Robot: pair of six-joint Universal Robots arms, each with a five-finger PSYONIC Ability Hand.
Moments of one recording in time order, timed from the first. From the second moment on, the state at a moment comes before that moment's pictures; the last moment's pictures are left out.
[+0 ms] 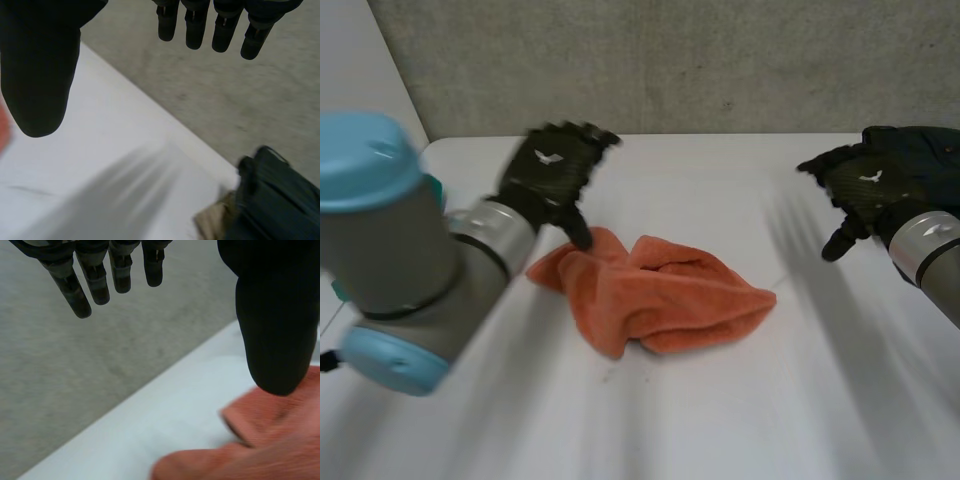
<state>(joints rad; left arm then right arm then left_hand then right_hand) 4.15 -1.90 -1.40 3.24 -1.52 3.35 1.70 -1.27 1.59 -0.15 1.26 2.75 0.19 0.20 0.21 0.20 0.05 0.23 0.21 0.21 0.21 0.05</state>
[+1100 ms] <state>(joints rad) 4.36 -2.17 -0.82 3.50 -1.42 3.37 1.94 -1.10 1.26 -0.70 1.49 2.85 1.15 1.19 1.18 1.20 0.98 1.10 1.18 1.18 1.20 0.98</state>
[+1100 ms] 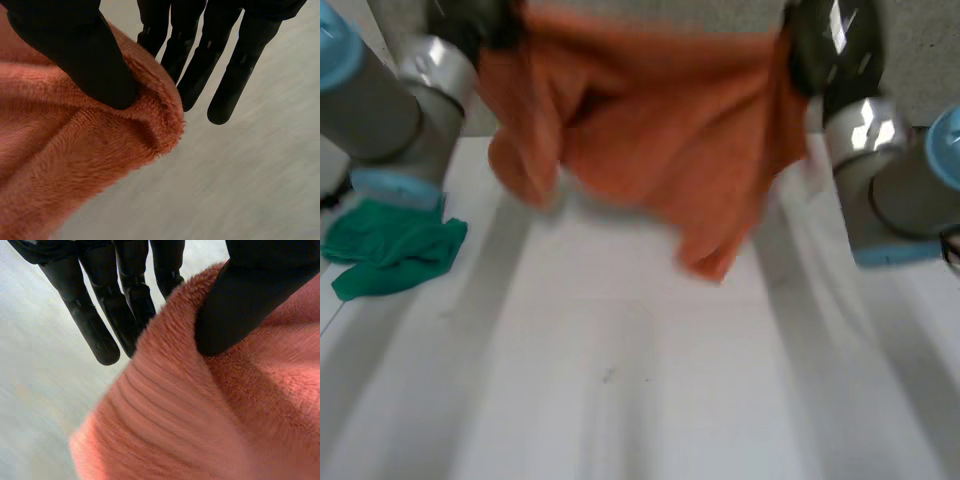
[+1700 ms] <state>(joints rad) 4.45 -2.06 -1.68 3.61 -1.27 3.41 1.94 -0.89 1.41 -0.26 1.45 2.68 1.15 1.20 1.19 1.20 0.98 1.09 1.12 1.12 1.13 0.95</state>
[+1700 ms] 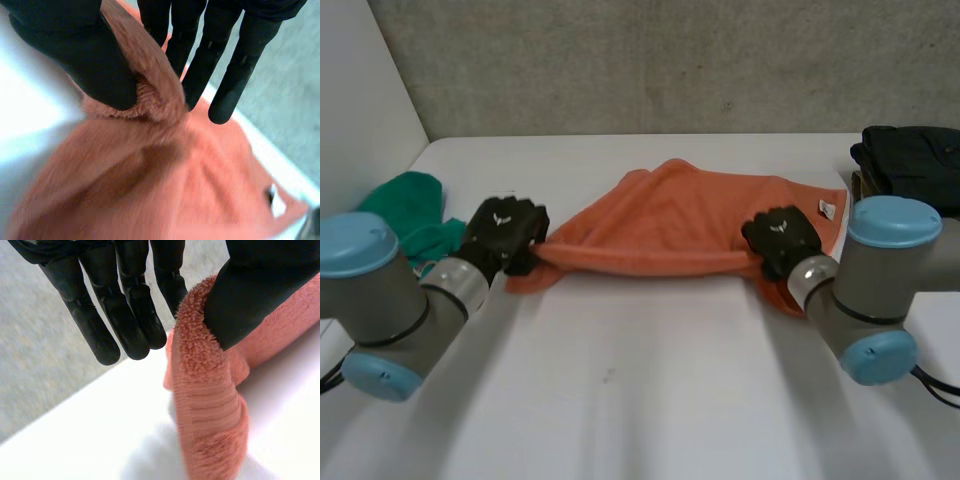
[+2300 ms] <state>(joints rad) 4.50 -1.85 -1.74 3.59 -1.25 3.34 1.71 -1.04 1.47 0.11 1.30 3.00 1.15 1.20 1.19 1.20 0.98 0.46 0.45 0.46 0.44 0.28</state>
